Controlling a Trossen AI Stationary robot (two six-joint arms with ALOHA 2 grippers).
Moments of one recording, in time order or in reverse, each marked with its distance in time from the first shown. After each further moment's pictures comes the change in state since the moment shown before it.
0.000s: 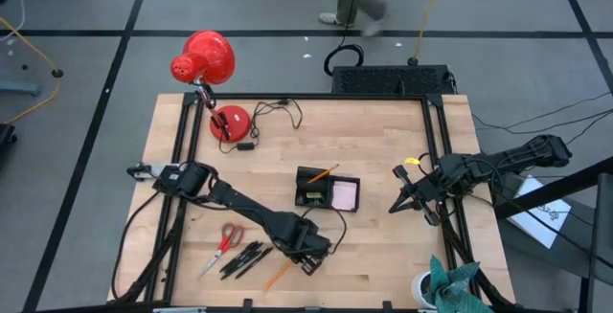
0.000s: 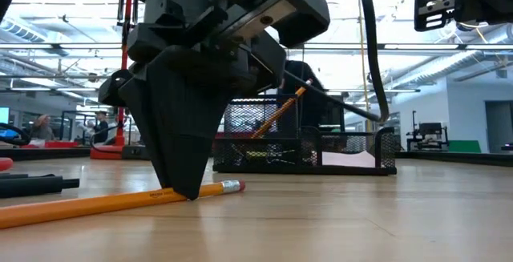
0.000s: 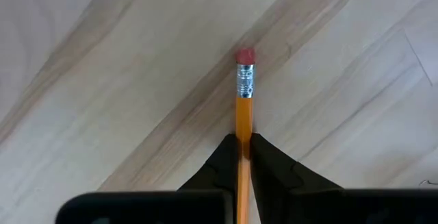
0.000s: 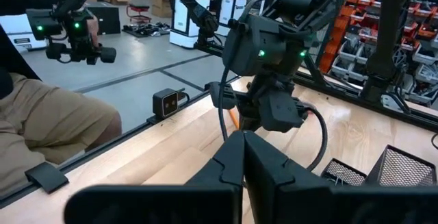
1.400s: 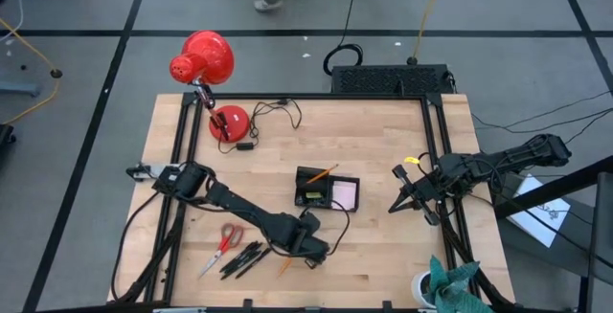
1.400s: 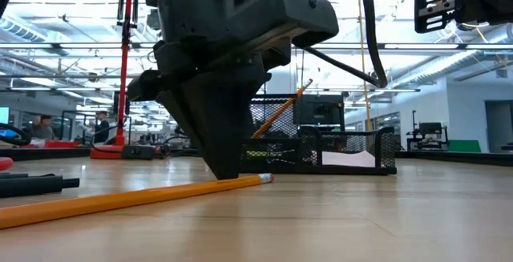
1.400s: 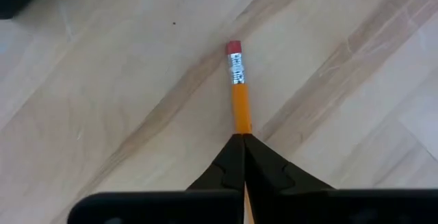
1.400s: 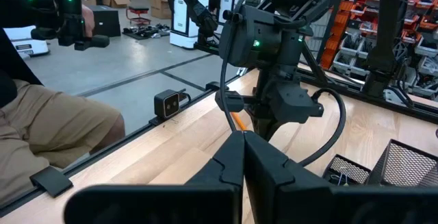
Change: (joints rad) left arm -0.024 -0.086 0.007 0.024 -0.281 0.009; right arm 0.001 0.000 -0.001 -0.002 0.003 0.031
